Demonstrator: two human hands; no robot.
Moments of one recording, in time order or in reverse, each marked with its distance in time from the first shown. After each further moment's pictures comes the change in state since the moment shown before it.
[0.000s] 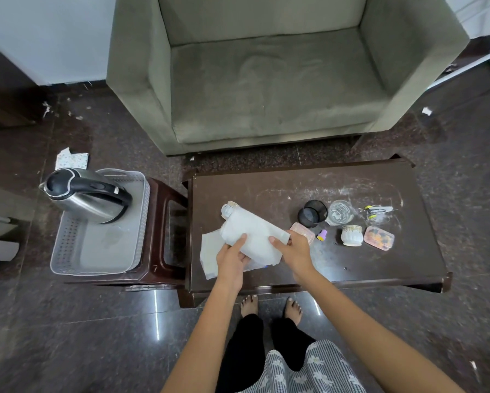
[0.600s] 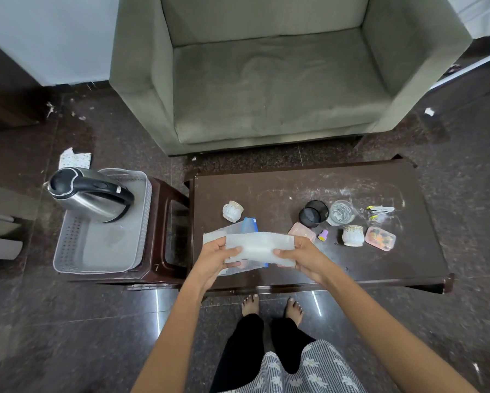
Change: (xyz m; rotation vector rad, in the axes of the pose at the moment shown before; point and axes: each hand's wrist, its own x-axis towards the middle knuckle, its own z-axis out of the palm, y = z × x) left_hand -0.002 0.042 -0.037 0.500 -0.239 0.026; right_hand -0.009 -0.021 -0.033 0.194 -0.468 0.234
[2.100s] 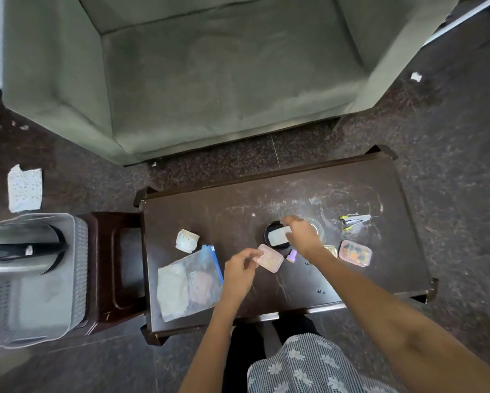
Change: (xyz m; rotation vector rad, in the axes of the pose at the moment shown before) left_hand 0.134 -0.003 0.182 0.614 0.068 0.175; right_hand 0.144 -0.057 -0.196 -1.217 0.350 -0.036
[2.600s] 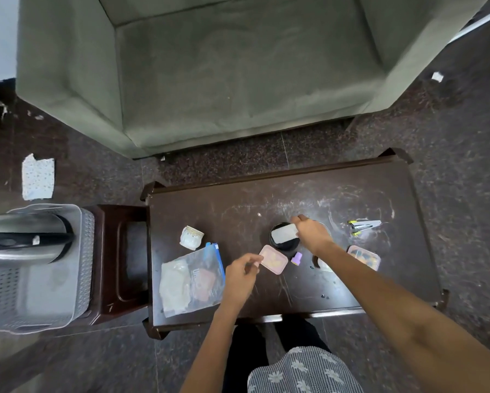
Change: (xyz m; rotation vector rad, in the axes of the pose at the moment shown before) left_hand -0.003 -0.005 0.003 -0.051 0.032 -0.058; right_hand 0.024 0.019 -0.005 -0.388 -0.106 -0.127
